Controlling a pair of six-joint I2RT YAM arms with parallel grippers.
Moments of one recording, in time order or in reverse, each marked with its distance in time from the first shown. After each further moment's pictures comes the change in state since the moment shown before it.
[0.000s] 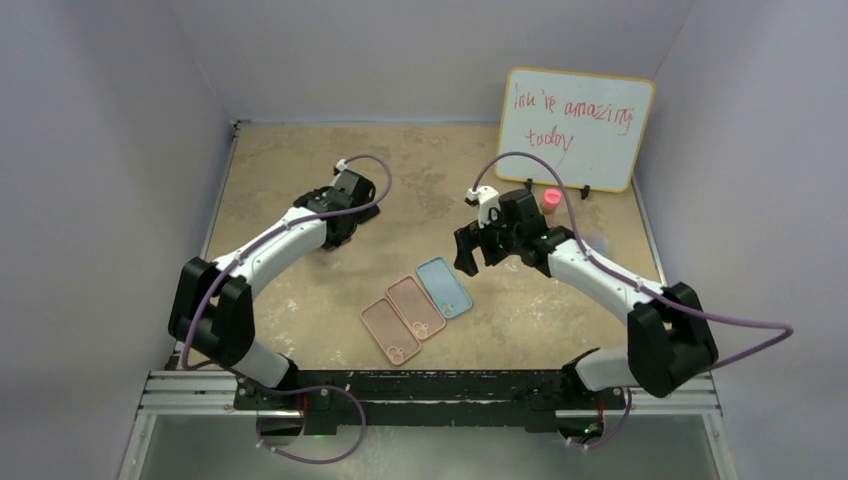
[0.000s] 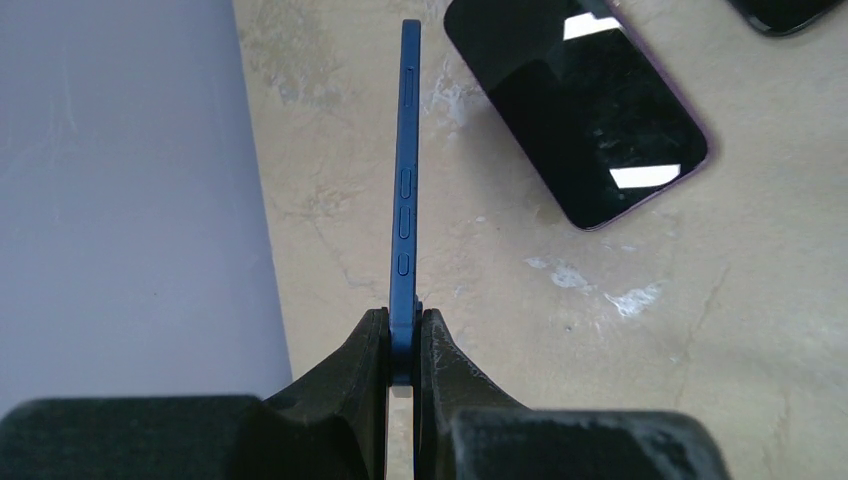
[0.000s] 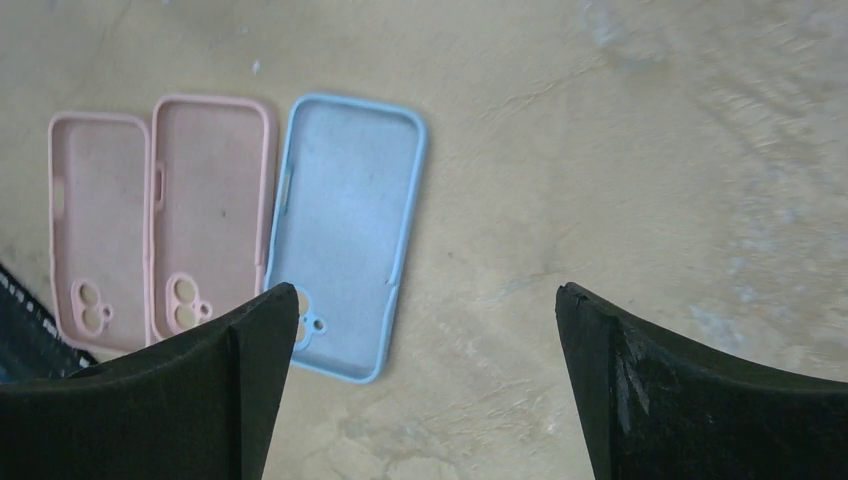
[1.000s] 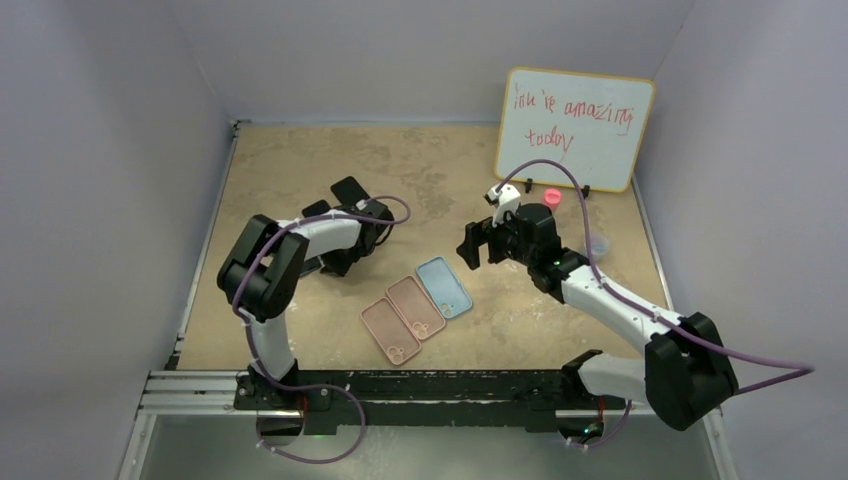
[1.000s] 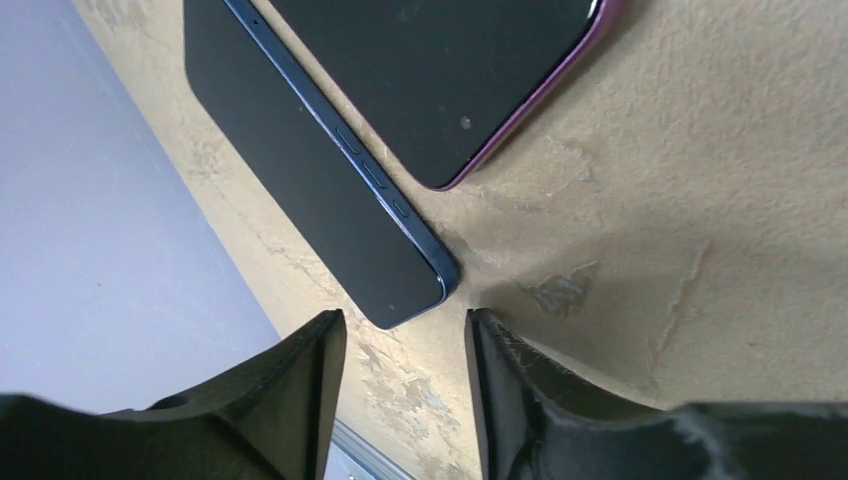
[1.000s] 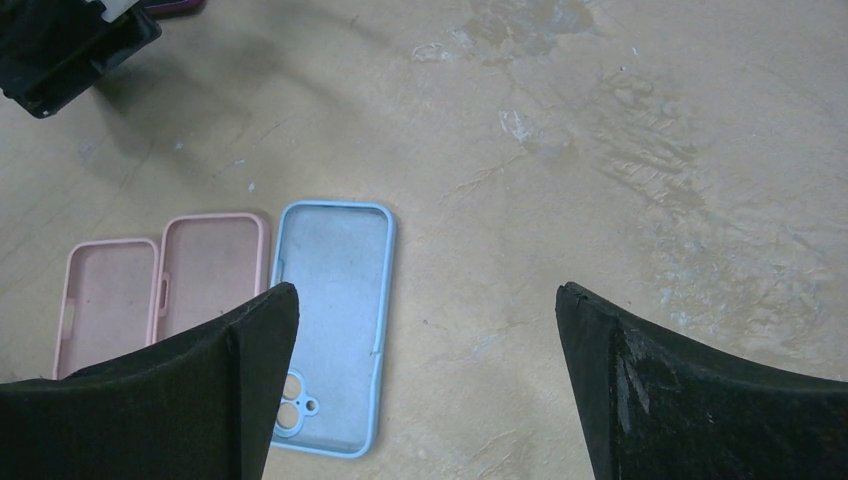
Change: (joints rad) left arm -0.035 0.354 -0.045 -0.051 -0.005 -0.060; right arm 0.000 -0.201 -0.215 0.369 0.148 0.142
